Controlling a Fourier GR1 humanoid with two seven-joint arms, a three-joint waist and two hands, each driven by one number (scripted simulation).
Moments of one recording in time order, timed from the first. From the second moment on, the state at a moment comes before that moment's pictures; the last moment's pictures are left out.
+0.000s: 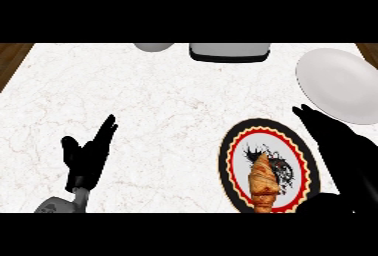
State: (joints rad) left arm -0.08 0.36 -0.35 -1.40 0.40 0.29 0.08; right arm -0.34 -0.84 0.54 -2.14 0.32 0.15 1.08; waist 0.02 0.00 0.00
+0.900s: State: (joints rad) left arm -0.05 0.34 -0.32 -1.42 0.37 0.28 0.11; right arm -0.34 -0.51 0.76 -1.91 0.54 0.18 1.15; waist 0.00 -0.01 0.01
